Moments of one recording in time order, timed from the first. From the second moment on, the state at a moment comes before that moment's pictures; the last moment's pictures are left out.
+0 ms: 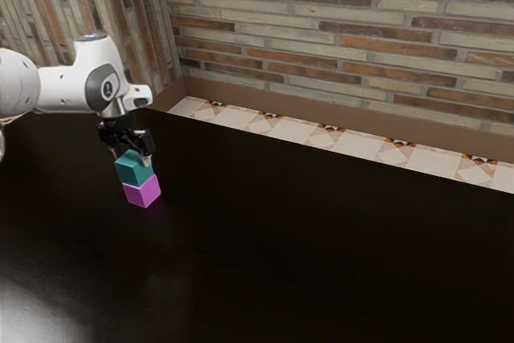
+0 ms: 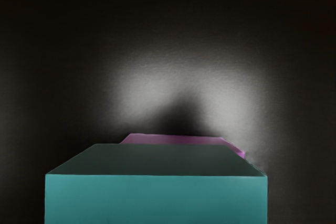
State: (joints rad) arm 0.24 0.45 0.08 -1.68 -0.05 2.13 0.29
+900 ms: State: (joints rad) arm 0.12 0.54 0.07 -1.56 -0.07 2.10 0.29
